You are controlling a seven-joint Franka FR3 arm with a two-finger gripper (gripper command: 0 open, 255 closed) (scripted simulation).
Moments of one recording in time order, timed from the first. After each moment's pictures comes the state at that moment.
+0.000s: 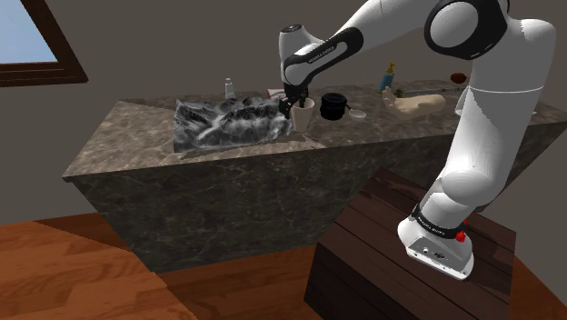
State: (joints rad) arm -0.05 0.27 0.00 -1.92 -0.24 2.23 0.14
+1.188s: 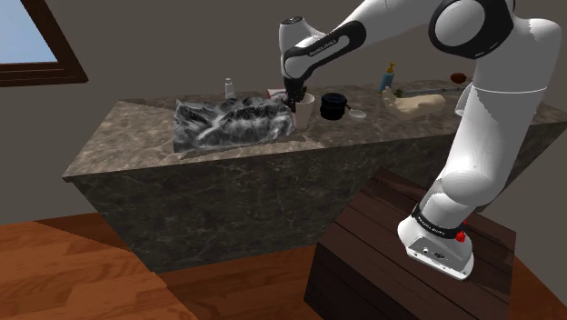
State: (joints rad) arm -0.05 0.24 0.00 -1.89 -0.23 2.18 0.13
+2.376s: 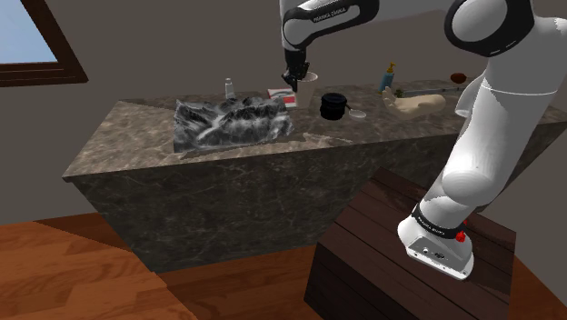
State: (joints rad) arm -0.04 0.17 0.00 -1.75 -0.21 1.97 0.08
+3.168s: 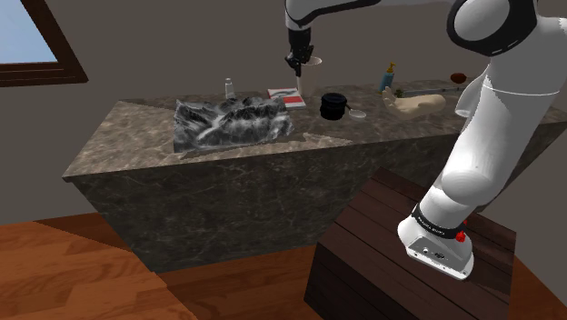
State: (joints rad) arm -0.06 0.16 -0.01 -1.62 -0.19 1.84 0.03
